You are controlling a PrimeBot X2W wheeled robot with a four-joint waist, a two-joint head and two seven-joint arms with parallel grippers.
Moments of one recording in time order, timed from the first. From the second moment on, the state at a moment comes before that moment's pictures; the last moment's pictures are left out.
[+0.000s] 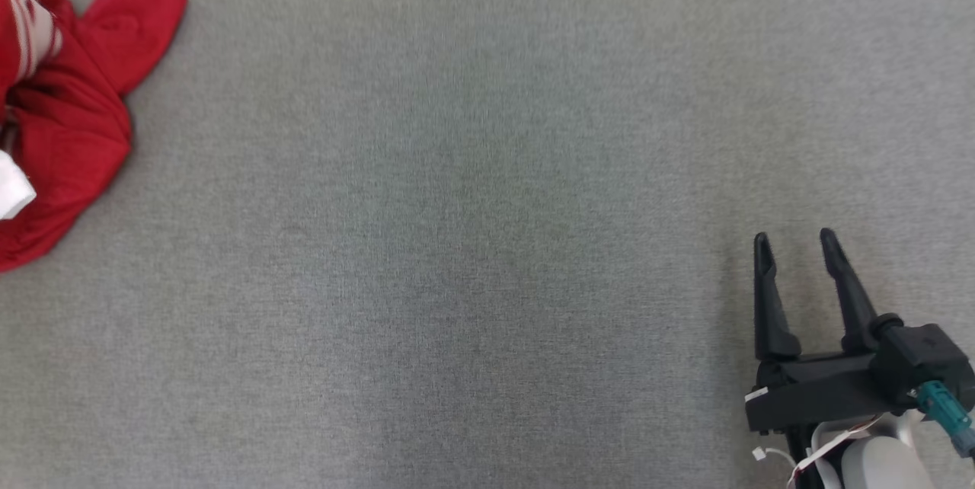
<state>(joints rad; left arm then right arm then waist) -1.15 0.66 -0.22 0.89 -0.53 -0.13 -0.17 -0.16 -0.05 -0.05 0.07 0.09 0.13 -0.19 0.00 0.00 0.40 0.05</state>
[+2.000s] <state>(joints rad) -0.41 0.44 -0.51 0.35 -0.66 0.12 -0.26 -0.10 -0.05 0.01 0.25 0.18 0.13 -0.26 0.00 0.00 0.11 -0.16</state>
